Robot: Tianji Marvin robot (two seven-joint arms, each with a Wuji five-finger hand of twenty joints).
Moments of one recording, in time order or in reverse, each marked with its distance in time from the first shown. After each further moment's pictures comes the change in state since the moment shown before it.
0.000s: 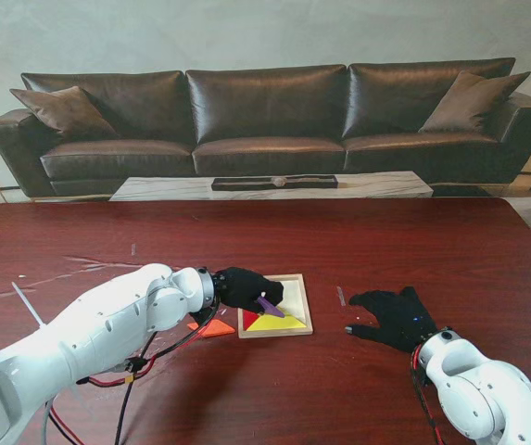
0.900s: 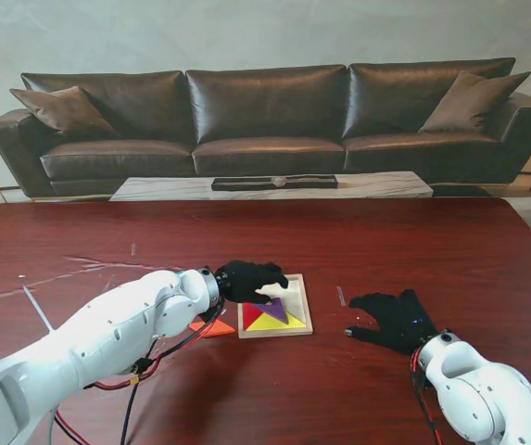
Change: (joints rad) left arm 0.027 -0.023 -0.014 0.005 0.090 0.112 0.129; right arm -0.009 0.000 -0.001 -0.005 -0.001 0.006 0.009; left_hand -0.120 0.110 0.014 0.028 0.018 0.202 -0.622 -0.279 -0.368 0.153 -0.053 -0.619 -0.158 0.122 -0.394 -0.374 -0.109 0.023 0.028 0.024; right_hand 0.000 0.000 0.000 0.000 0.000 0.000 -0.001 -0.001 0.000 0.003 0.000 0.000 0.022 0.000 0.004 0.001 0.000 0.001 0.000 0.000
